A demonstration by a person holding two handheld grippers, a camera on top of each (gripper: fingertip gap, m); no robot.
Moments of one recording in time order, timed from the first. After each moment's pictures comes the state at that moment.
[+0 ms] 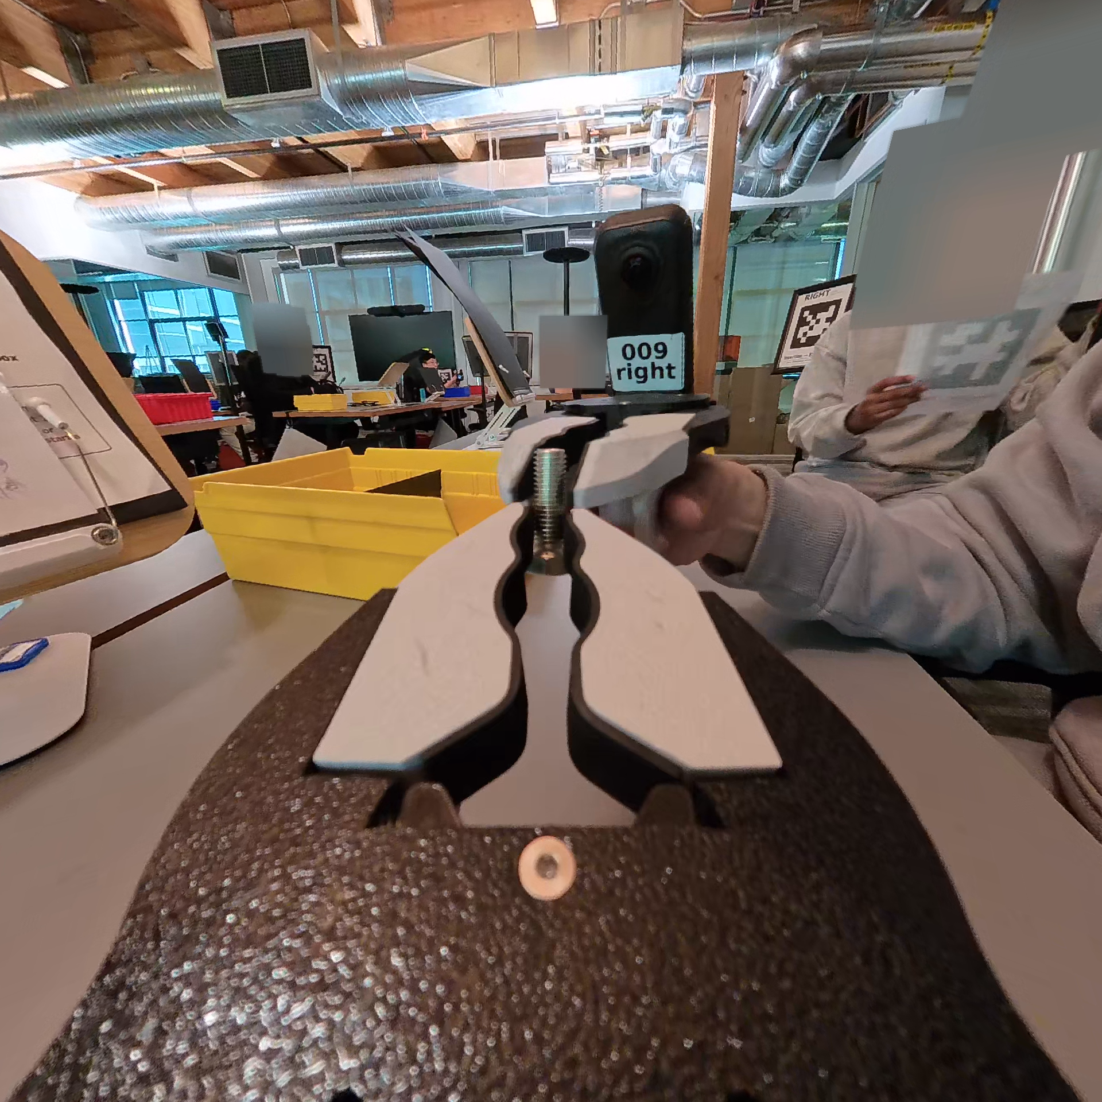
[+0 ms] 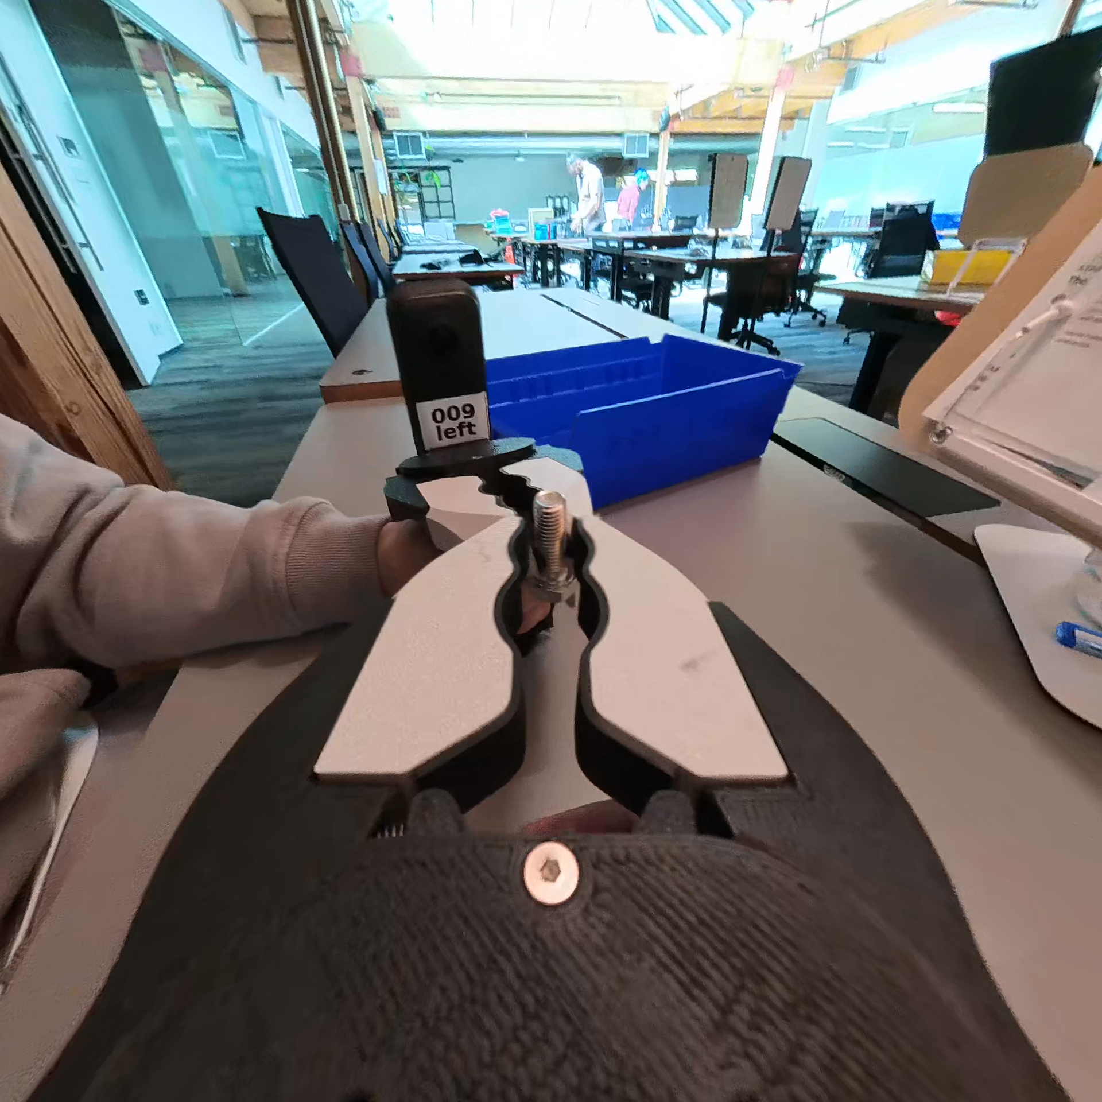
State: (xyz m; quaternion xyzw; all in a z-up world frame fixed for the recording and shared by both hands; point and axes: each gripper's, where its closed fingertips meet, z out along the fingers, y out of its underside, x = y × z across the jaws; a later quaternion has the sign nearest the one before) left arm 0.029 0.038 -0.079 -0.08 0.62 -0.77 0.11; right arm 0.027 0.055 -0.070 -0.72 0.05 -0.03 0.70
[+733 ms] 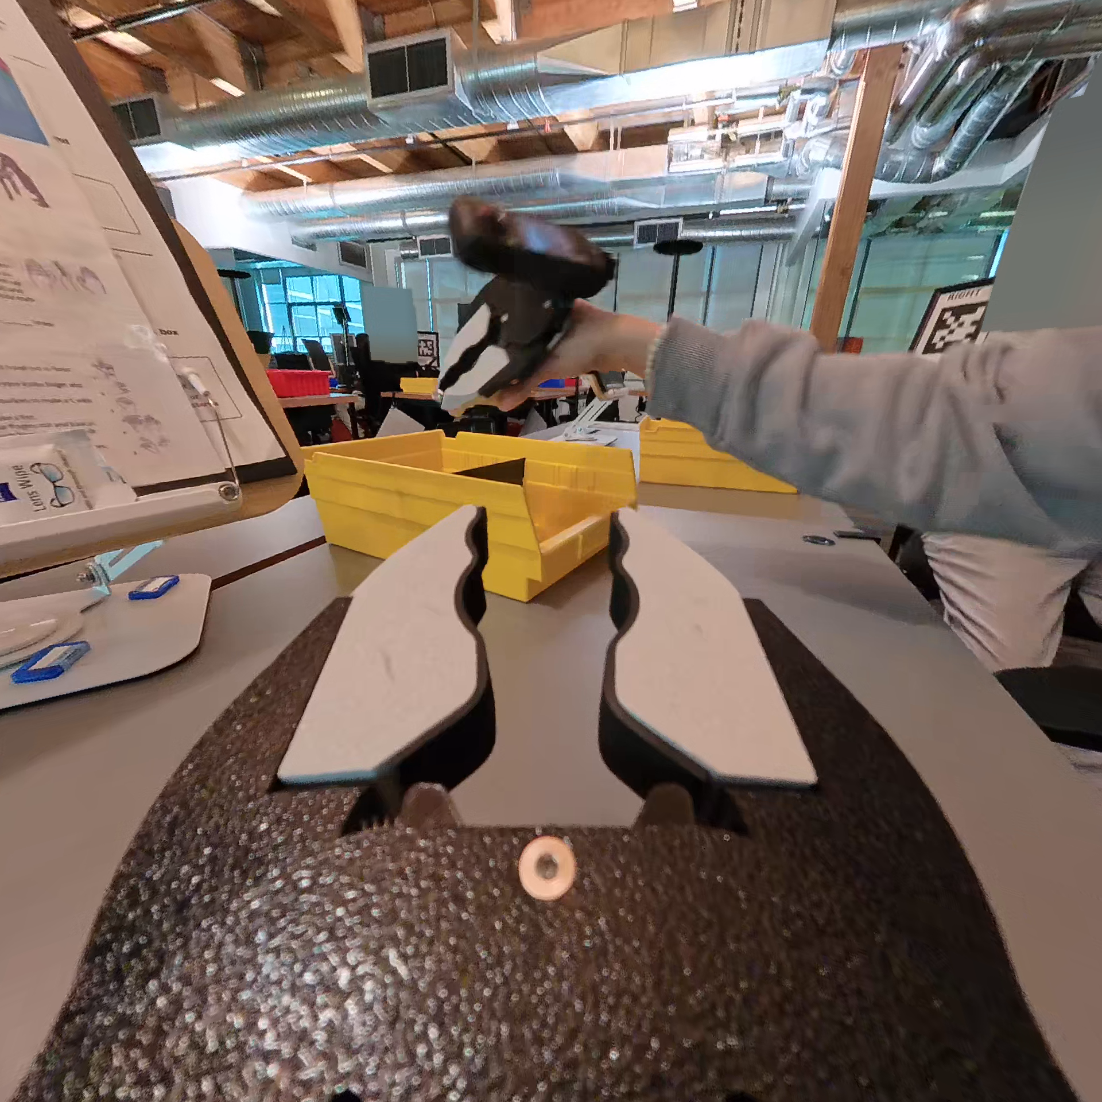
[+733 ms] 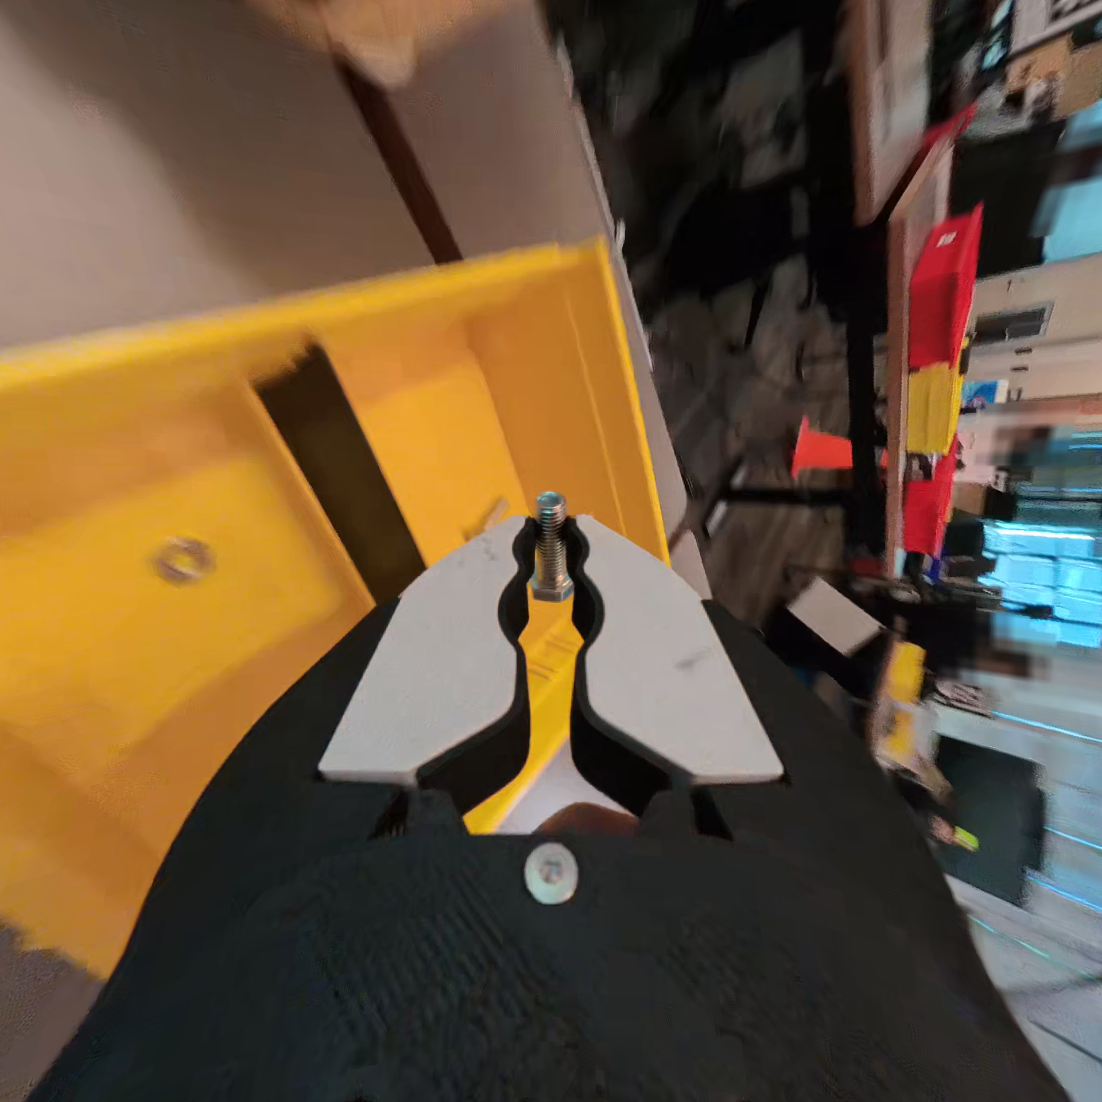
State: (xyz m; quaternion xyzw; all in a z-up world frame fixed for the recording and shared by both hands) left arm 0.051 0.044 -0.082 -0.15 0.61 -0.76 0.17; right arm 0.301 -0.200 -0.078 -0.89 0.14 -0.42 0.08
